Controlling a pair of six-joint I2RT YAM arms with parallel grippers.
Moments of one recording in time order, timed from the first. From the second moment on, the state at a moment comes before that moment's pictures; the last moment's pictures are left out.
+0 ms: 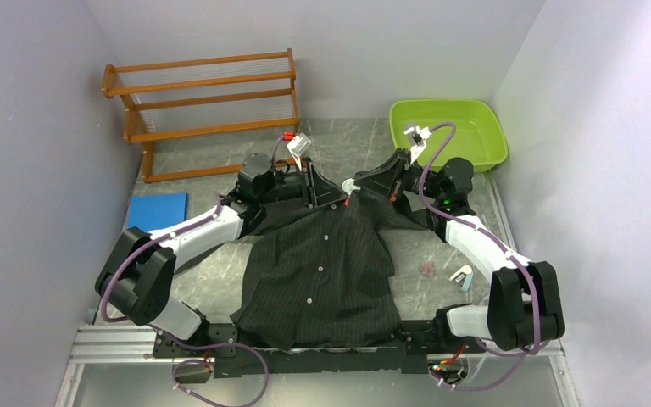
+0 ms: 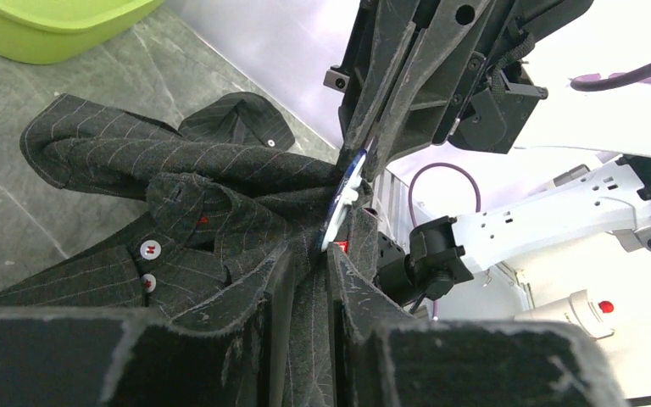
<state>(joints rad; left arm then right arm) -0.60 1.50 0.92 0.61 0.74 -0.67 0.19 1.29 0.73 0.84 -1.11 0.72</state>
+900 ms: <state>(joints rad) -0.60 1.50 0.92 0.69 0.77 -0.73 0.19 1.29 0.73 0.84 -1.11 0.72</state>
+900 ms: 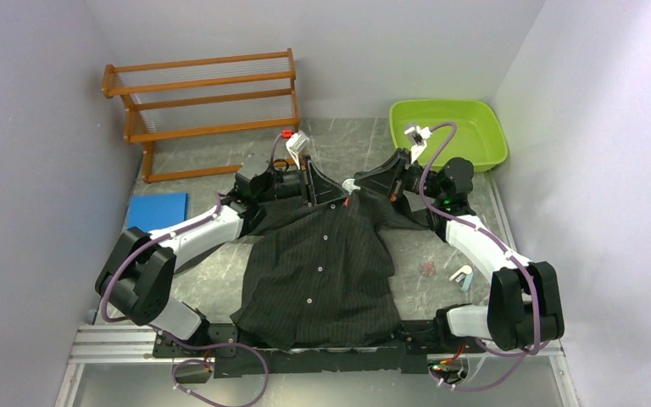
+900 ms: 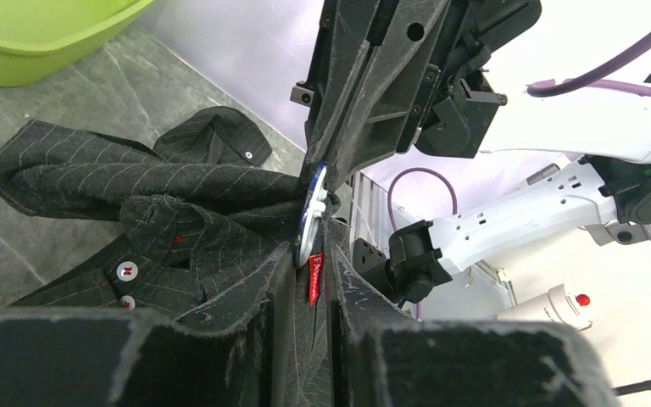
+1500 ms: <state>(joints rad) -0.60 1.50 0.92 0.70 0.77 -0.72 0.19 1.29 0.73 0.84 -1.11 0.75</state>
